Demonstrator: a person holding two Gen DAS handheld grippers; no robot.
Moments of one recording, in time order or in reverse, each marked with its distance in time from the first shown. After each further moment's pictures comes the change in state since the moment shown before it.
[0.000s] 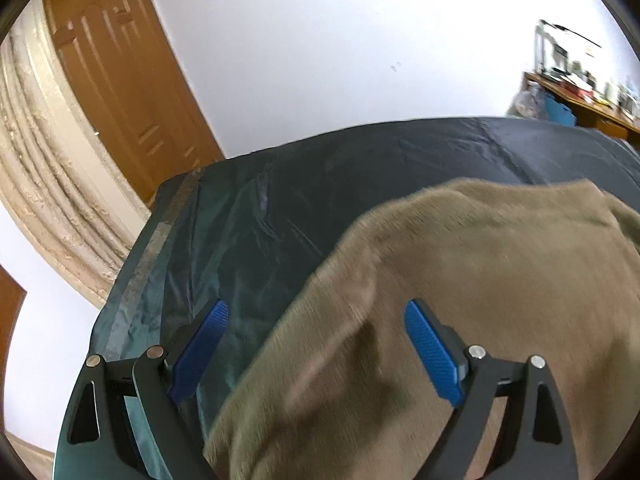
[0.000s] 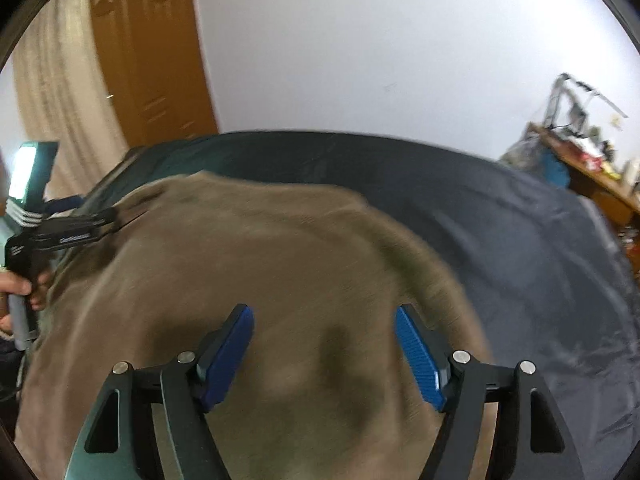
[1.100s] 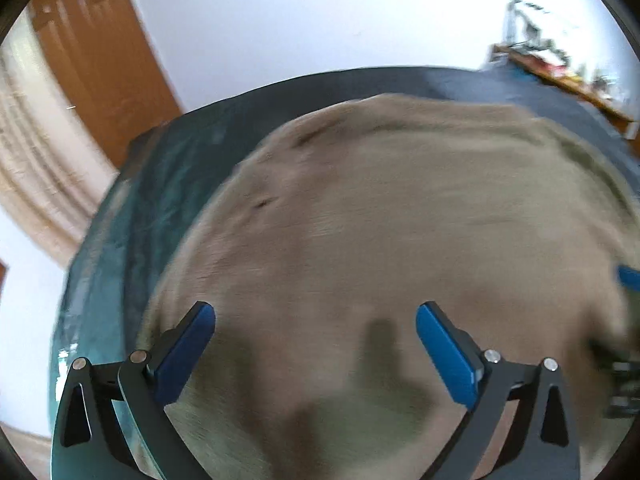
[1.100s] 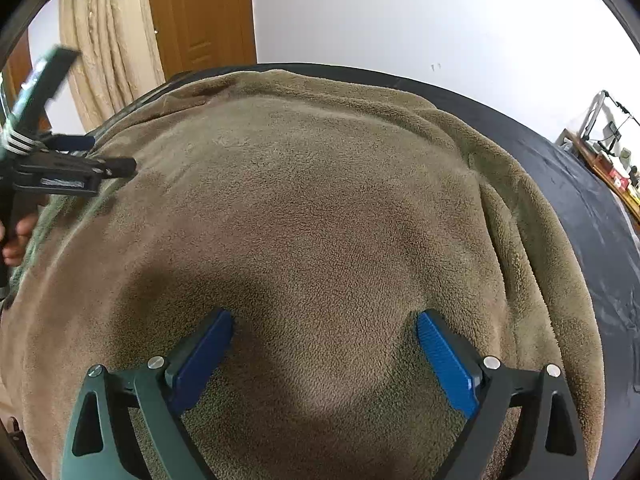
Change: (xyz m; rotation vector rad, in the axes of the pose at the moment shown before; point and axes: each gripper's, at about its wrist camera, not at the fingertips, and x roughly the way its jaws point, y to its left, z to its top) left arm -0.044 -0.032 -0.046 0.011 0.104 -0.179; right arm 0.022 0.030 -0.080 -0.146 0.080 0.003
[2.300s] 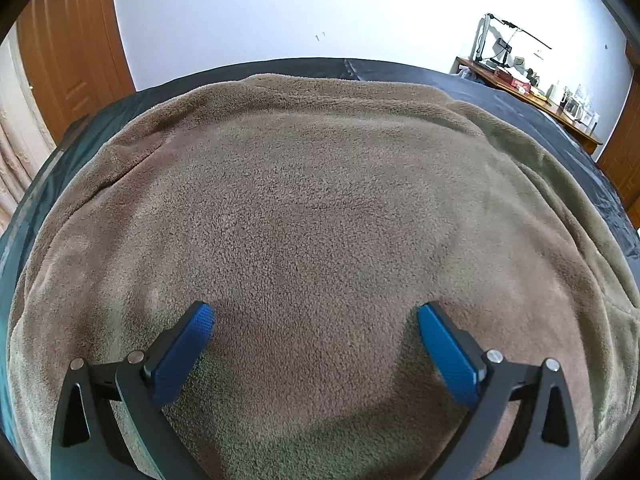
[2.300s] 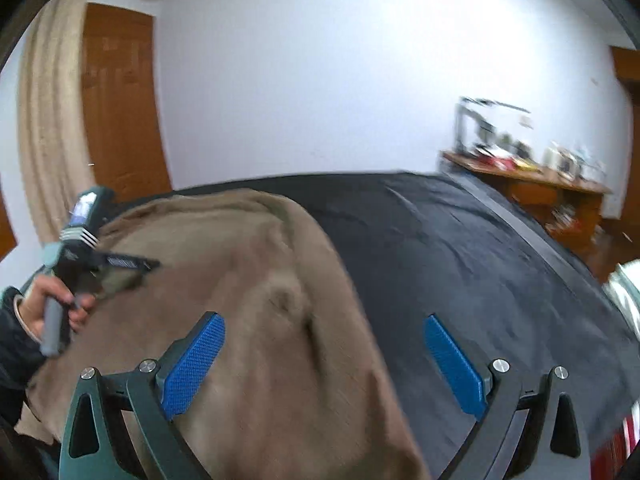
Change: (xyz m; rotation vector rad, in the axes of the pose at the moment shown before) left arm 0.024 -0.072 -0.024 -0.067 -0.014 -0.108; right arm -0.177 -0.086 -0.183 0.351 -0.397 -0.244
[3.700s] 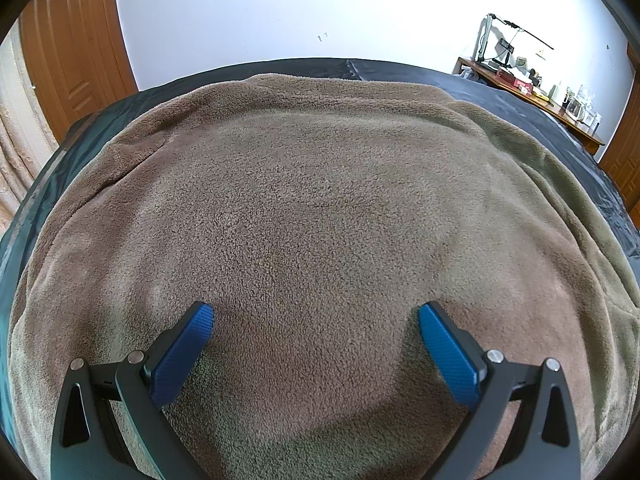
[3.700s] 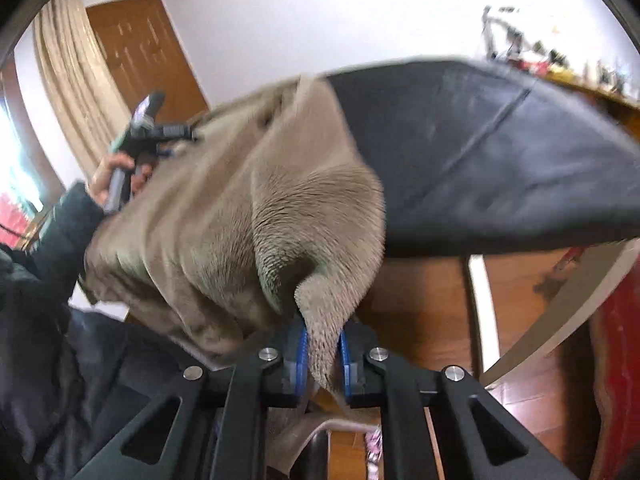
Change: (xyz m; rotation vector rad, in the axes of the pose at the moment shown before) left arm 0.001 0.005 0.000 0.003 -0.003 0.004; right arm -0.080 -0.081 -0.129 0.050 0.191 0.264
